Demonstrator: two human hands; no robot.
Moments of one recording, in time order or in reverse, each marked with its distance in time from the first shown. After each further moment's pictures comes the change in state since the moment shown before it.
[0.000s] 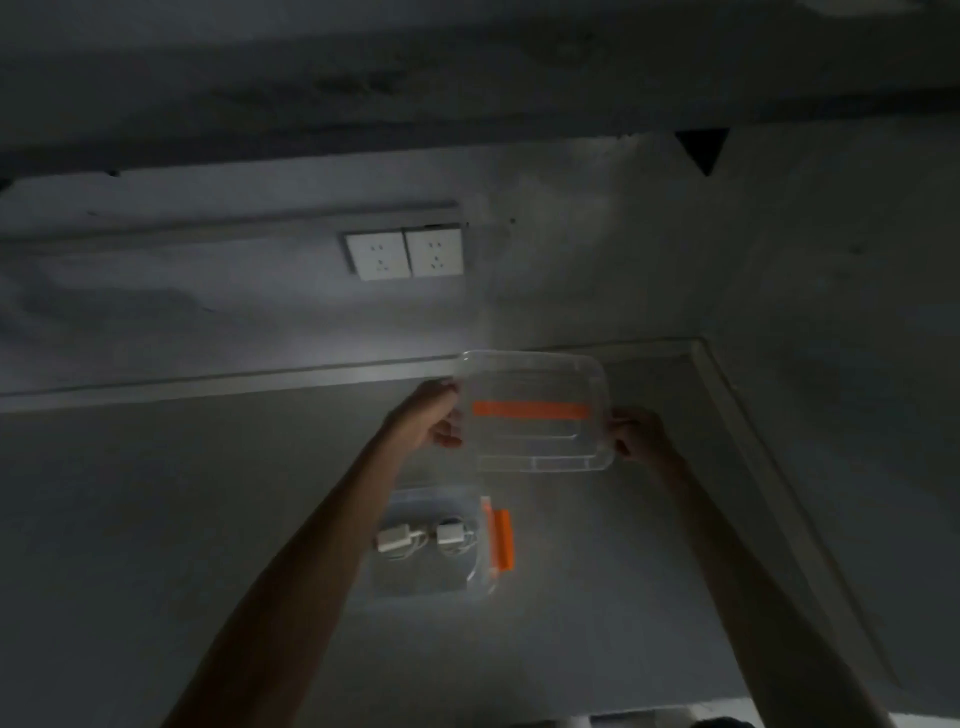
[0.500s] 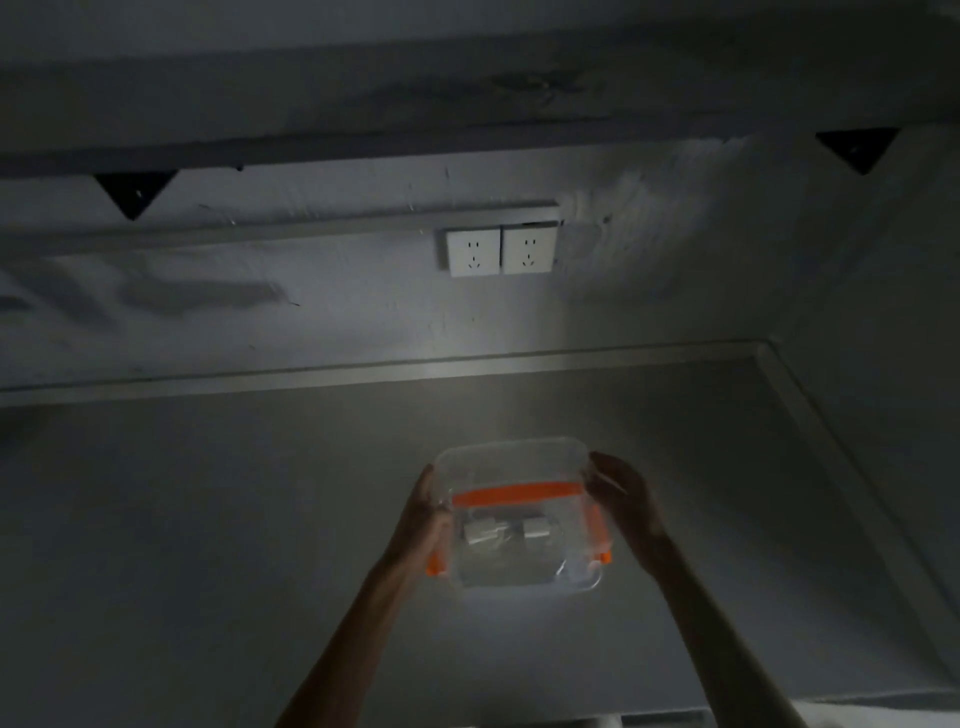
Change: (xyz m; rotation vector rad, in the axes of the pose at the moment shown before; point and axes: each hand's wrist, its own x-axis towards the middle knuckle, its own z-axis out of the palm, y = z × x) left_hand -0.050 -0.183 -0.112 -0.181 0.155 0.308; right_hand -0.109 0.038 0.164 0.151 -0.039 -0.253
